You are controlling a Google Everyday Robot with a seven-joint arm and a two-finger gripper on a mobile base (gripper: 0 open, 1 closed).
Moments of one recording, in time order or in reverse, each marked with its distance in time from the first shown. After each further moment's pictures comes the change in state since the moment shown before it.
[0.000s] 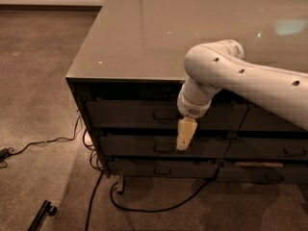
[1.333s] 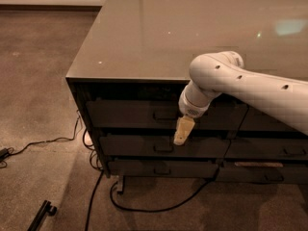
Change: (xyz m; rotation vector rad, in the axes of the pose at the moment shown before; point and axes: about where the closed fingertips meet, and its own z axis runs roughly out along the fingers) arm 0.005 -0.036 0.040 0.048 -0.074 0.069
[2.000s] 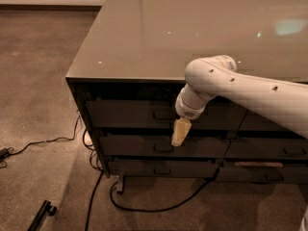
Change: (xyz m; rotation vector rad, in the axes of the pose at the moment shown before) arm -0.005 -0.002 0.021 -0.006 0.004 -0.021
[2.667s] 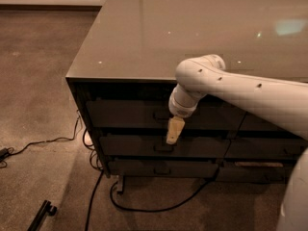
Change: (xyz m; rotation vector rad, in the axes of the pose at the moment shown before) arm -0.014 -0.010 0.016 0.001 0.011 -0.034
